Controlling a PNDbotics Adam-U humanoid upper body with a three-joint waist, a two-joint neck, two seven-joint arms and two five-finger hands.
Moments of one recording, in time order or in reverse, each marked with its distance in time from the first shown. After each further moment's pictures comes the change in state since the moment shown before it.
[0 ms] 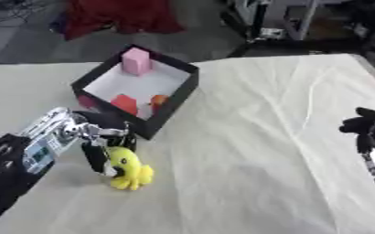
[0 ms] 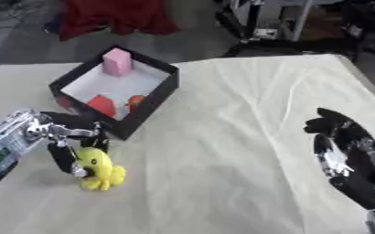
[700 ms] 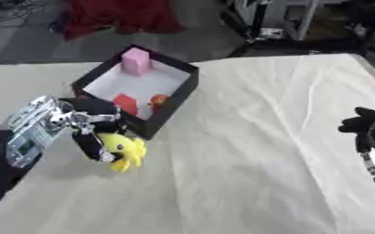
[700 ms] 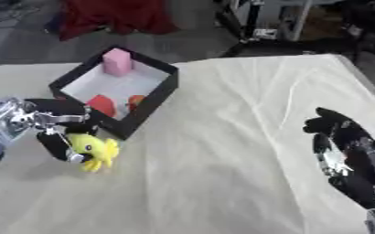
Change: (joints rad) left arm -0.018 0.081 0.103 -0.139 -0.035 0.034 0.057; right arm 0.003 0.000 -0.001 0.000 0.000 0.002 -0.002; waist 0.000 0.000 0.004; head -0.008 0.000
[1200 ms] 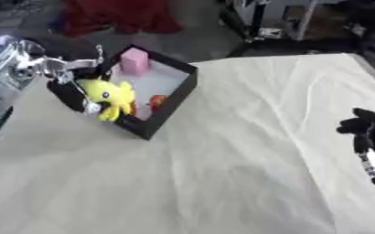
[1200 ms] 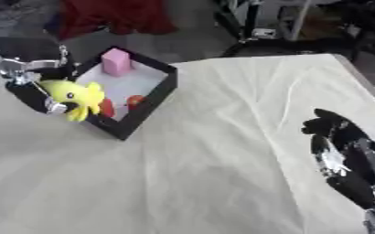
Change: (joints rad) left arm -0.221 -0.012 0.063 0.086 -0.160 0.031 -0.018; right arm 0.006 0.000 0.000 0.000 0.000 0.001 -0.001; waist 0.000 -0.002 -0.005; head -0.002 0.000
